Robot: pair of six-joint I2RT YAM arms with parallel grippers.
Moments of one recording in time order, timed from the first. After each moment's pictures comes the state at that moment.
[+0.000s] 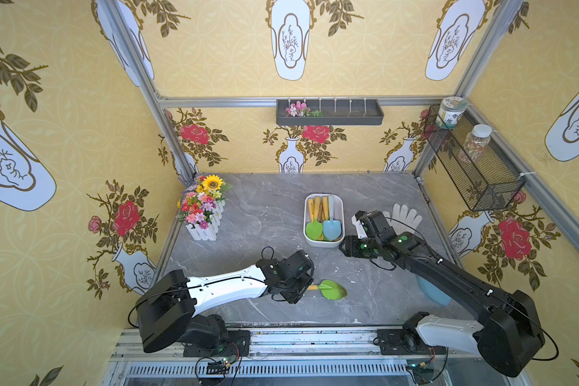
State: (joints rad) left arm -1.05 1.42 0.78 -0.45 0.07 -1.87; right arm 0.51 1.22 0.87 -0.59 -0.16 0.53
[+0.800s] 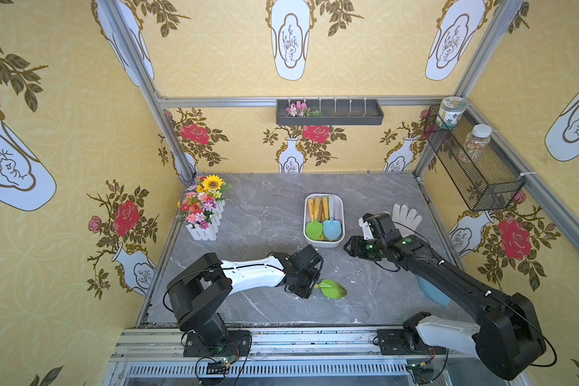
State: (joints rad) left arm -1.01 1.65 0.87 -0.40 0.17 -2.00; right arm 0.42 1.21 0.79 -0.53 -0.21 0.55
